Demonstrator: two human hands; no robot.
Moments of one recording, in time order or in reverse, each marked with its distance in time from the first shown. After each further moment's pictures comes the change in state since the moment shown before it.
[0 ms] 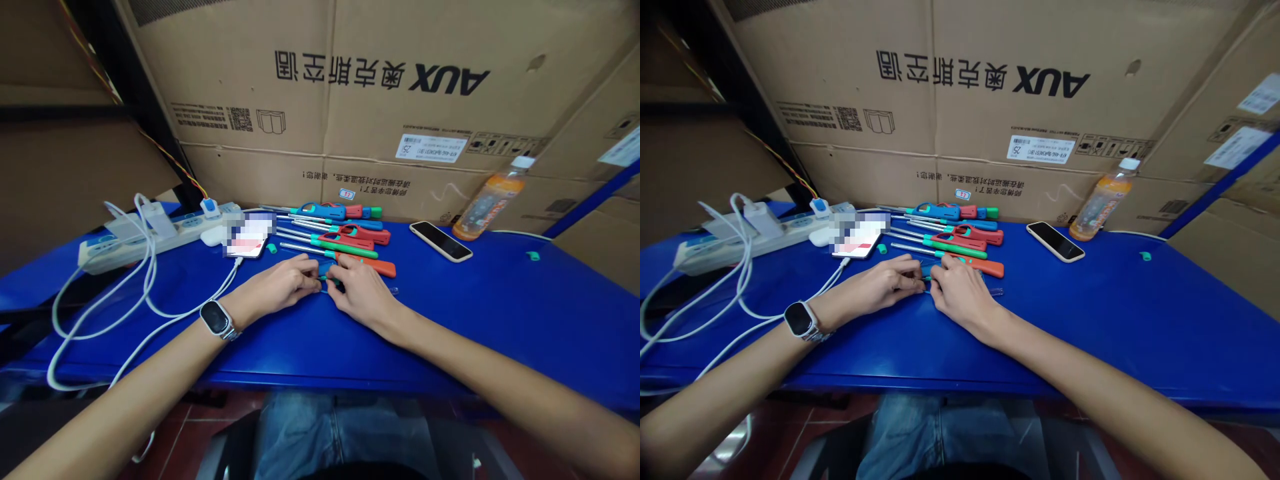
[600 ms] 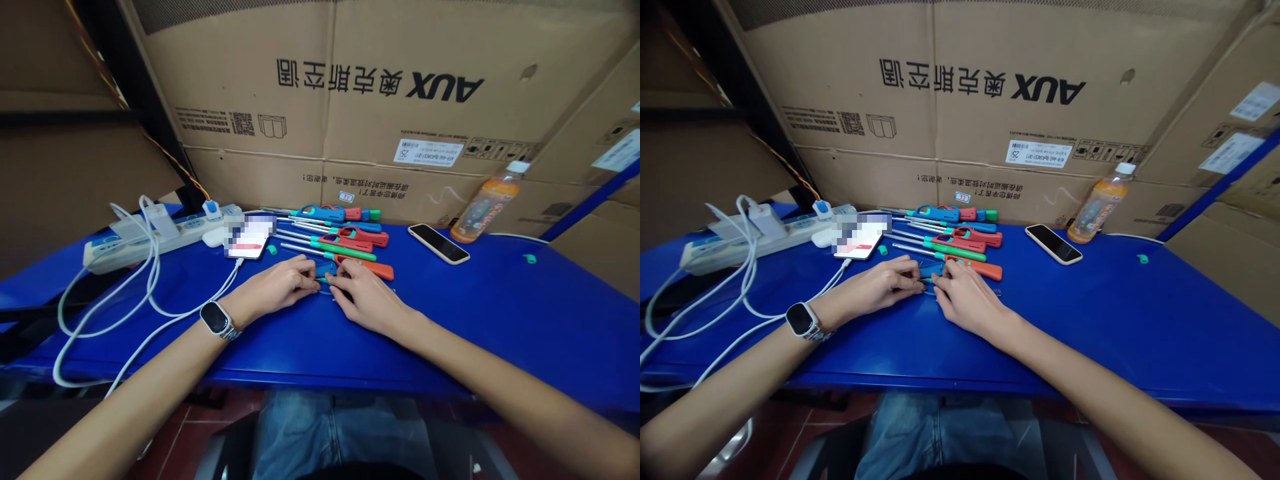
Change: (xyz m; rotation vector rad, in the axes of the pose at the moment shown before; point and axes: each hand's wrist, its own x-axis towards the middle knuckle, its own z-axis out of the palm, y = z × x) left_hand -0.002 0.002 -0.003 0.028 -0.026 -0.046; right_hand -0.012 0.009 -0.008 0.036 -0.040 -0.165
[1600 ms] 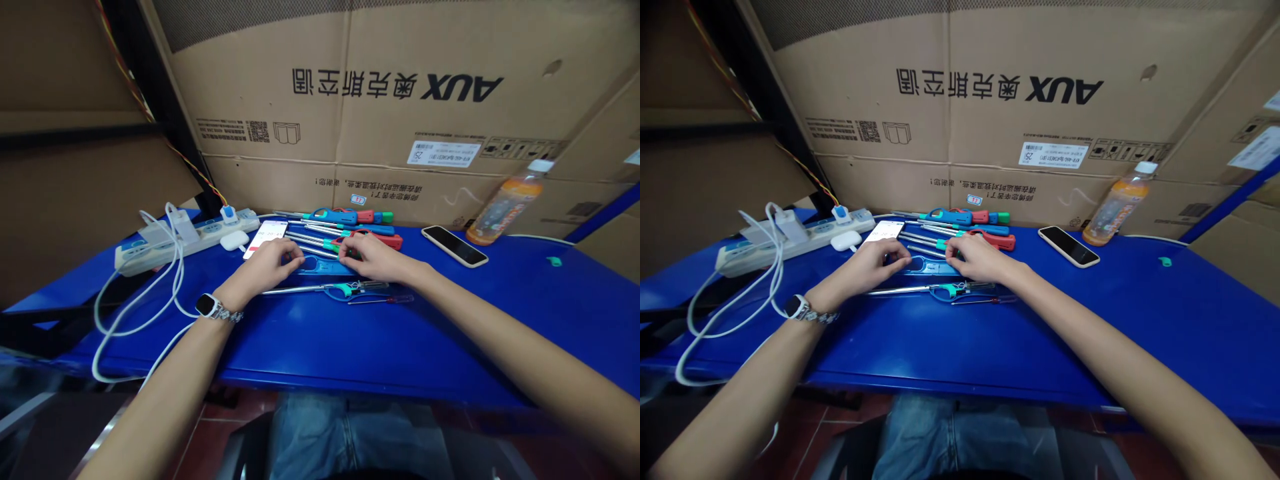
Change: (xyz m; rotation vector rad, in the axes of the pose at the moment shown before) left_hand -0.016 -0.031 -0.025 -0.051 0.198 -0.470; right_hand 0.064 0.038 -0.025 0.234 -0.119 -0.038
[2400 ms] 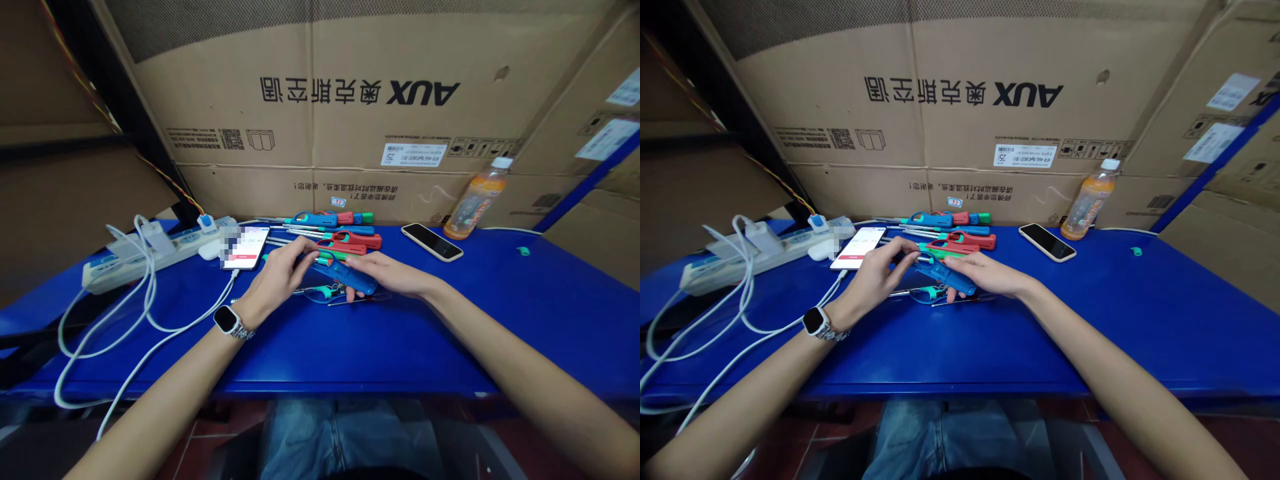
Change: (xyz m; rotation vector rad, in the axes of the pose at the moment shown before) left_hand 0.013 0.059 0.027 -0.169 0.275 0.208; right_hand -0.058 -0.005 -0.018 0.745 -0.163 0.252
